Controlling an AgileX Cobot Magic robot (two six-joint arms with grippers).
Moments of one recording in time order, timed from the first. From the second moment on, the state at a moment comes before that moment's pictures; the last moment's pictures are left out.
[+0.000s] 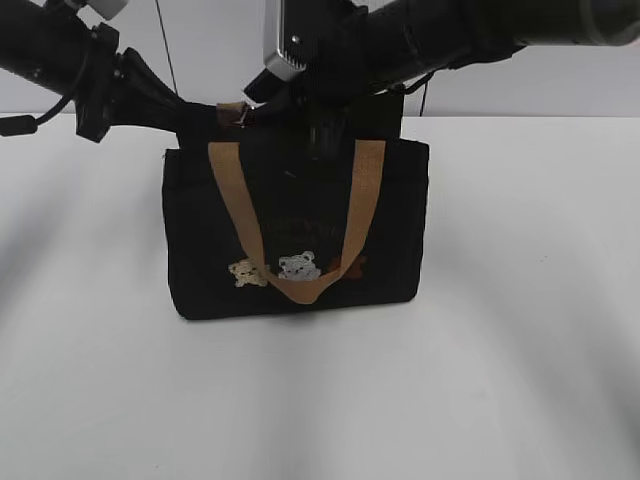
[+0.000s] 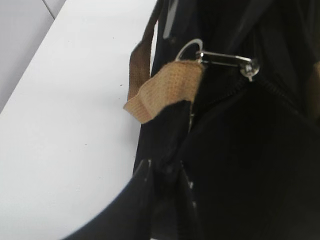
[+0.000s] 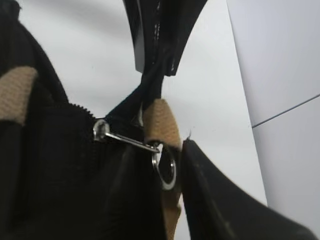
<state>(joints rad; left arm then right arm) -0.08 1.92 -1.46 -0.99 1.01 1.87 0.43 2.05 -1.56 1.18 0.64 -2.15</state>
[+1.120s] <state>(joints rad) -0.08 1.92 -1.46 -0.97 1.02 1.87 0.43 2.06 -1.56 1.22 0.65 -2.12</state>
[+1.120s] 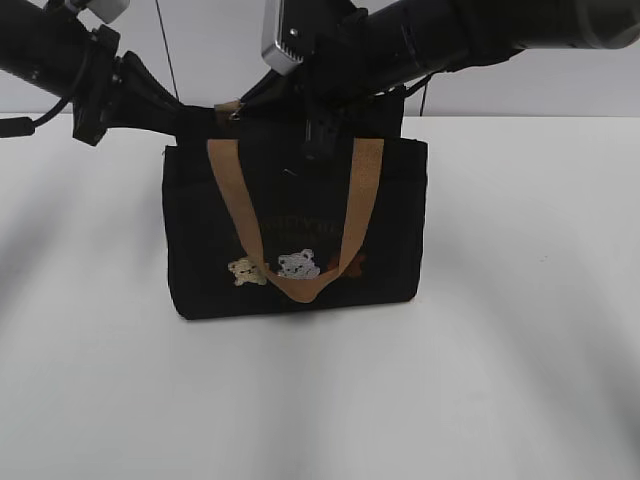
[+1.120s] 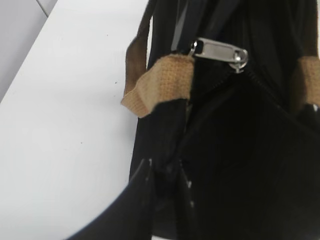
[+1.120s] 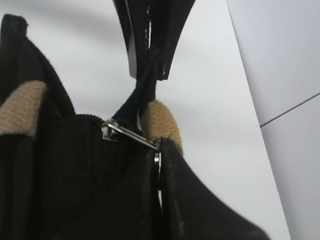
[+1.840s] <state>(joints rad) -0.08 1.91 -1.47 -0.91 1.04 1.87 0.43 2.04 -1.56 1.24 0.65 -2.08</state>
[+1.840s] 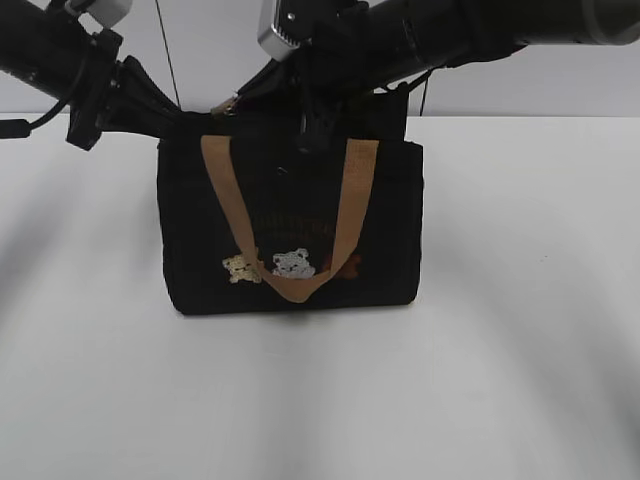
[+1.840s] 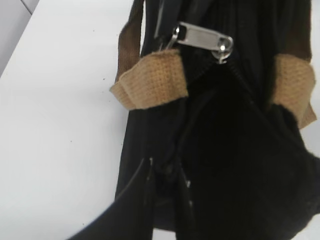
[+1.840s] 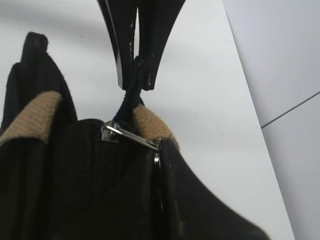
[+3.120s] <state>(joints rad) -0.09 1.90 -1.47 -0.85 1.04 1.81 0.26 2.01 -1.56 1.28 0.82 -1.96</state>
